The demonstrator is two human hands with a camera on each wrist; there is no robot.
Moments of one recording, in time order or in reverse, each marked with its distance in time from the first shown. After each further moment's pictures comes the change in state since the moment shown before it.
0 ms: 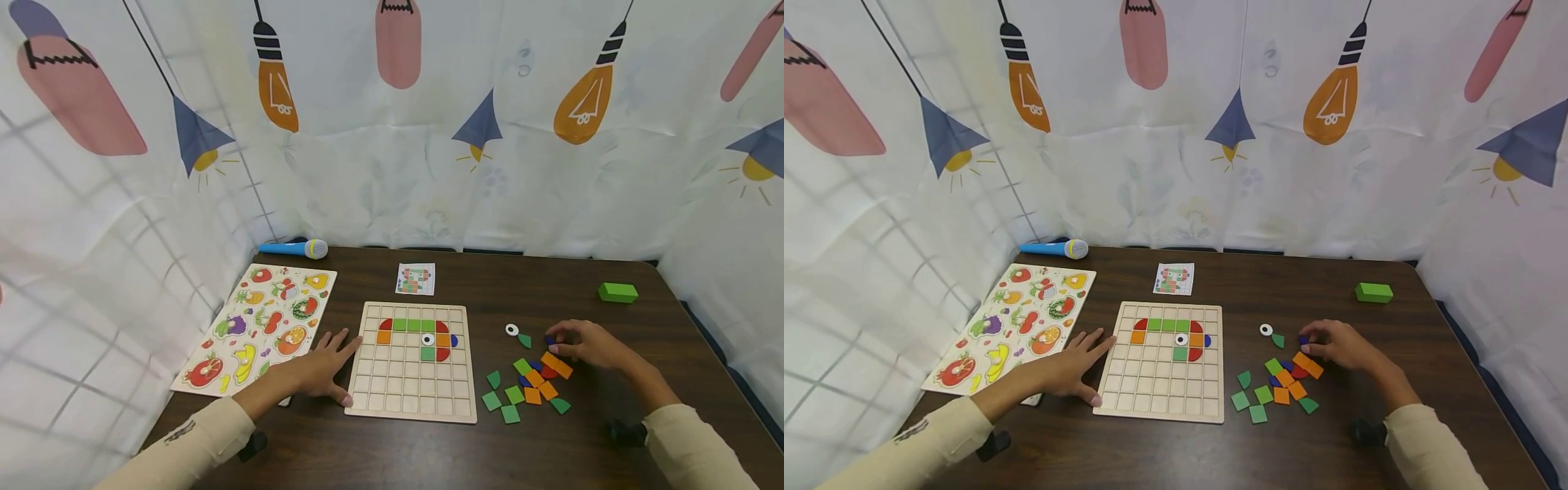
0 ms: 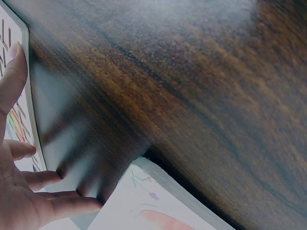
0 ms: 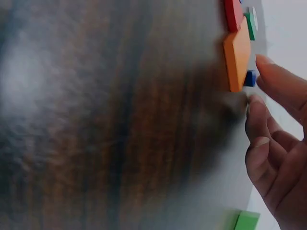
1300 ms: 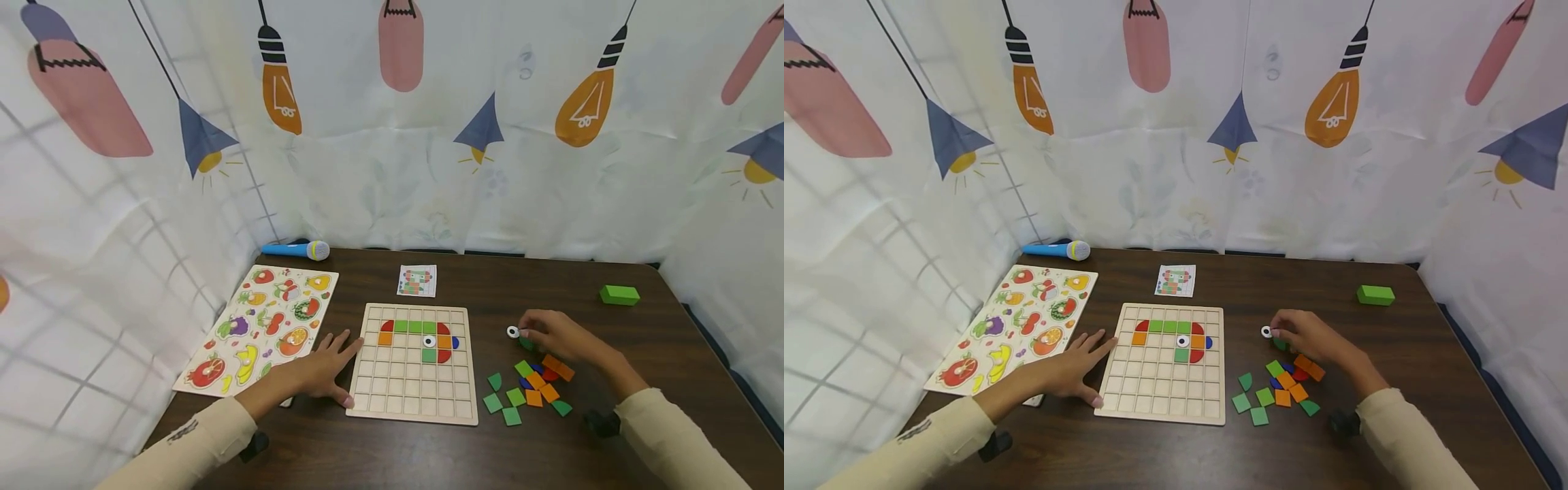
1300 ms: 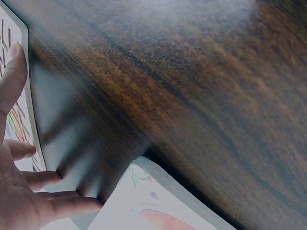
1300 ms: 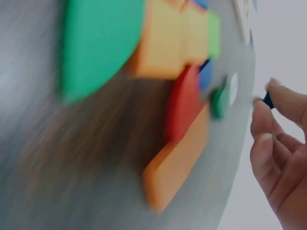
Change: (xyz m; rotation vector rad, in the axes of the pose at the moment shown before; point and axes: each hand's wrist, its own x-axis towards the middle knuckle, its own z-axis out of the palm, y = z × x) left_hand -0.002 0.000 -0.001 -0.031 -0.005 0.001; right_hand 0.029 -0.052 0.013 -0.045 -0.011 -0.194
